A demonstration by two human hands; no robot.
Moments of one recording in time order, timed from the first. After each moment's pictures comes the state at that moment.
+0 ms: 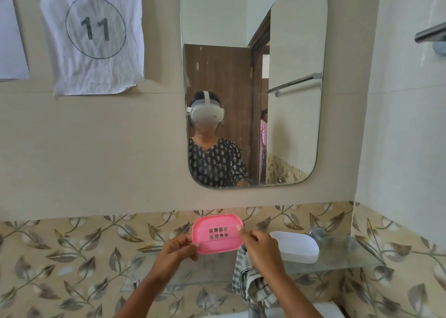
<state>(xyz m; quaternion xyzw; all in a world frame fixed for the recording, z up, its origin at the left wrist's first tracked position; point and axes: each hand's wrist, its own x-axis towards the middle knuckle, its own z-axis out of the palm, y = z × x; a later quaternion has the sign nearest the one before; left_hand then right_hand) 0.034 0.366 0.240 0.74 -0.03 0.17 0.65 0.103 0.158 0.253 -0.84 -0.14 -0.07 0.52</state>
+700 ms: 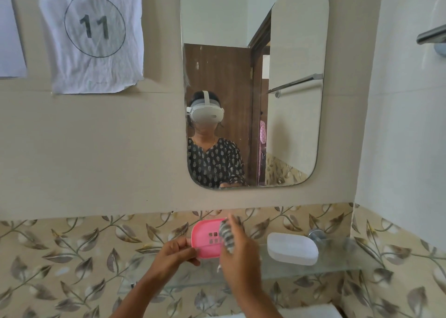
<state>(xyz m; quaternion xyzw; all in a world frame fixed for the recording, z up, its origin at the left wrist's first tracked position) 0.038 0.369 0.237 0.73 -0.05 0.15 0.66 0.062 0.200 0.253 -0.81 -0.20 -0.23 0.49</state>
